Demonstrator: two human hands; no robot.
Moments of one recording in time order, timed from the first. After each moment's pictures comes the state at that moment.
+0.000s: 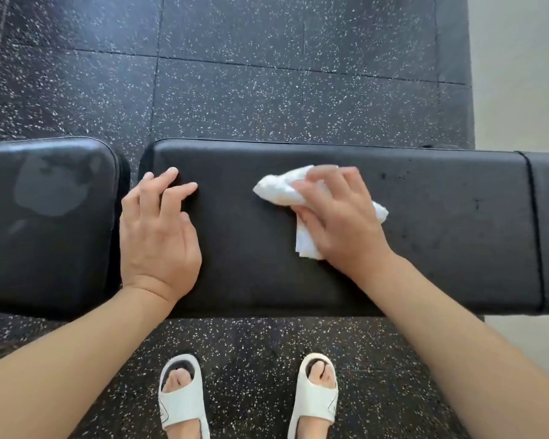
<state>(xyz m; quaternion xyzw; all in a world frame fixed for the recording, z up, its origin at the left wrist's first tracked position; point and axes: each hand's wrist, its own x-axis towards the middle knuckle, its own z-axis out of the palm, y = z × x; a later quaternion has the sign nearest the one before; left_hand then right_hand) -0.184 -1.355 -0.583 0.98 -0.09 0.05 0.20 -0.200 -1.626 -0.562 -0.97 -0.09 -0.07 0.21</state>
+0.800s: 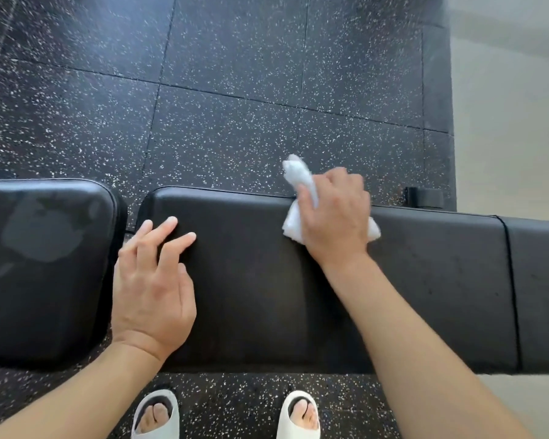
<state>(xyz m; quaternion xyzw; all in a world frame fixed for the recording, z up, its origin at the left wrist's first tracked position) -0.183 -1.356 -0.586 0.97 -0.08 0.03 0.21 -0.112 -1.615 -0.555 -0.99 0.13 -0.02 0.10</state>
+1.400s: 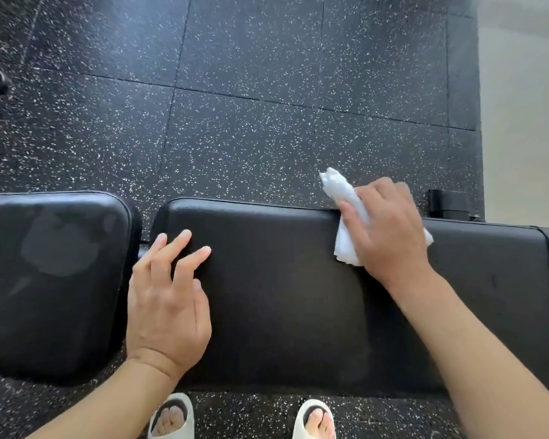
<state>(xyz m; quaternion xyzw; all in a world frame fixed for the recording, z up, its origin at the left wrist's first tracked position) -0.182 -1.355 -0.588 0.97 -0.08 0.02 0.21 -0.118 -1.672 -0.567 -0.98 0.04 -0.05 0.18</state>
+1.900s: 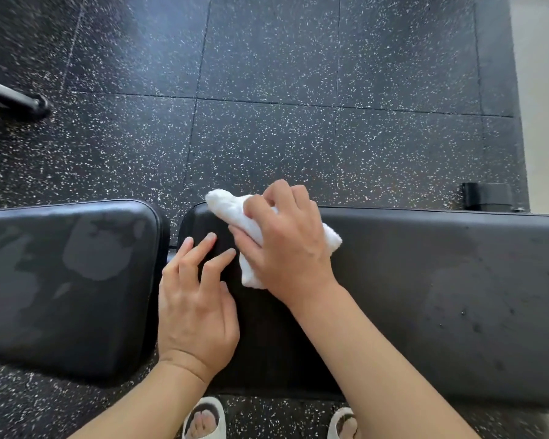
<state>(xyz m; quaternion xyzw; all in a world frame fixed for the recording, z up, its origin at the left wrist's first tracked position) -0.179 -1.355 -0.586 0.97 -0.09 0.04 0.21 -0.108 -1.516 -0.574 -0.96 -0.04 -0.11 0.27</state>
